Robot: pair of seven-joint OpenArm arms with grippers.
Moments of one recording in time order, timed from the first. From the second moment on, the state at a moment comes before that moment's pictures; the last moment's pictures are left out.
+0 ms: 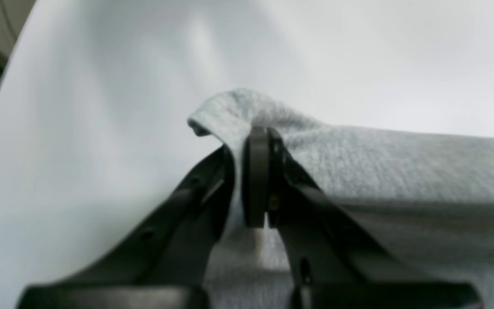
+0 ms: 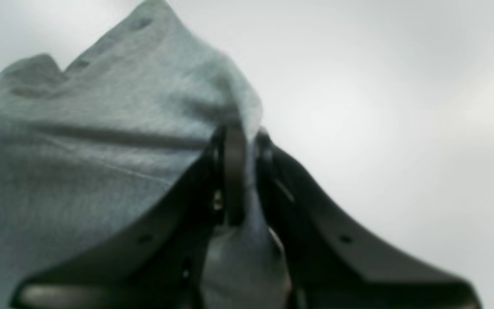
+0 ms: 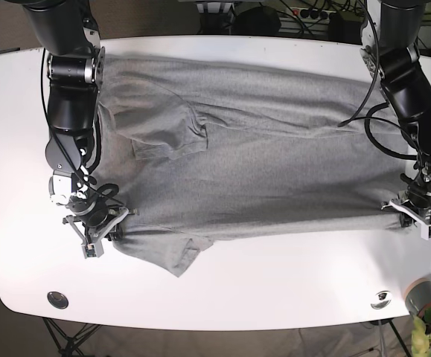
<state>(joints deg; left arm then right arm) -22.6 -22.1 -26.4 59.8 -4.3 -24.8 27.3 26.7 11.1 6.9 56.5 6.7 20.8 -26.4</state>
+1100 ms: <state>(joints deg) 6.3 -22.1 -36.5 80.8 -19.0 -24.7 31.7 -15.3 4.8 16.5 112.9 7.7 21.0 -46.8</state>
